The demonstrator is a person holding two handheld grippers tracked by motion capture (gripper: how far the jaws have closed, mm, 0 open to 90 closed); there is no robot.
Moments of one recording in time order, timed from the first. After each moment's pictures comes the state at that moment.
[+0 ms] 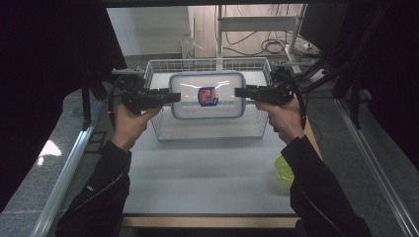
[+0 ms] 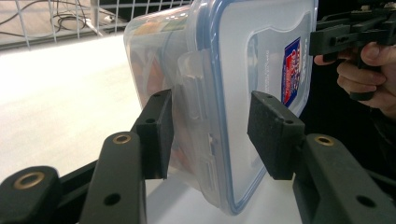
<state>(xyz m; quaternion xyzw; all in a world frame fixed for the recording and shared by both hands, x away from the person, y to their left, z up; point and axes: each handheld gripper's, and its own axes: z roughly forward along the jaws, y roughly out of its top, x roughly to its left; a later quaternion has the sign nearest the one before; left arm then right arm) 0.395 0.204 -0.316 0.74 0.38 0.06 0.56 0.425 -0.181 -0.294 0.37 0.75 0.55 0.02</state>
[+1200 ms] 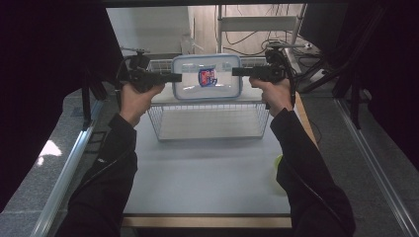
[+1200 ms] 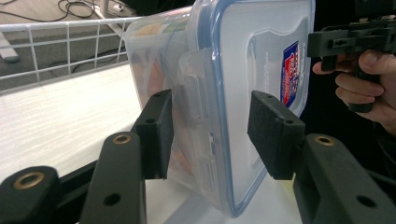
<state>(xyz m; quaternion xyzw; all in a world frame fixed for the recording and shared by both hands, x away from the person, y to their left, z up) 0.460 0.210 -0.309 0.73 0.41 0.04 0.55 0.499 -0.173 -0.293 0.42 0.72 0.55 -0.01</state>
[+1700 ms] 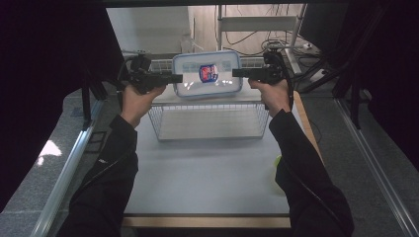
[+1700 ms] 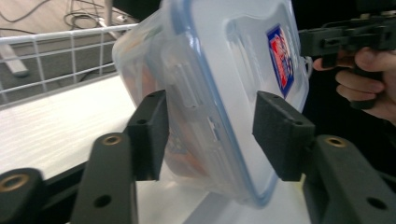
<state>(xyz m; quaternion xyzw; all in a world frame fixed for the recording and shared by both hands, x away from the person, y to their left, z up) 0.462 0.208 -0.315 0.73 0.40 0.07 0.55 0.501 -0.170 -0.299 0.42 0.73 0.54 0.03</state>
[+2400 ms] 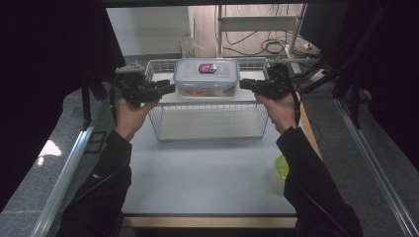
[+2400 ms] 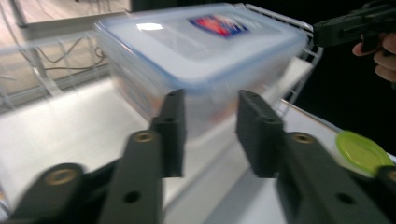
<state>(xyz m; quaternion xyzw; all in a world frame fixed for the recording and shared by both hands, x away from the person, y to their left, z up) 0.420 0.215 -0.331 0.74 0.36 0.16 0.54 0.455 -0.180 -0.308 0.37 0.75 0.53 0.10</state>
